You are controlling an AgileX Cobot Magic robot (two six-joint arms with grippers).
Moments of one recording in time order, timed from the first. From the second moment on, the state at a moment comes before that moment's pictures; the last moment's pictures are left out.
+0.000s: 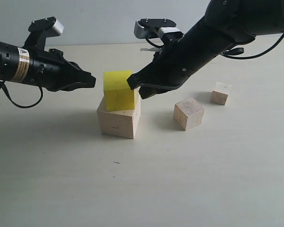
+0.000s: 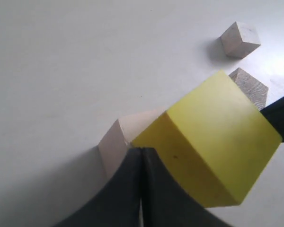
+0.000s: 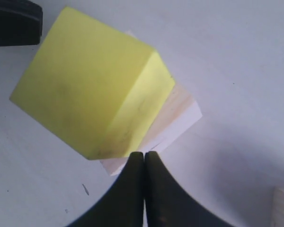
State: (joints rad) left arm -0.28 1.74 -0.94 1.75 -0.53 -1.77; right arm 0.50 1.85 -1.23 0.66 0.65 -0.55
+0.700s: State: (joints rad) left arm -0.28 1.79 -0.98 1.75 -0.58 -1.76; right arm 0.50 1.85 -1.23 0.78 0.67 -0.64
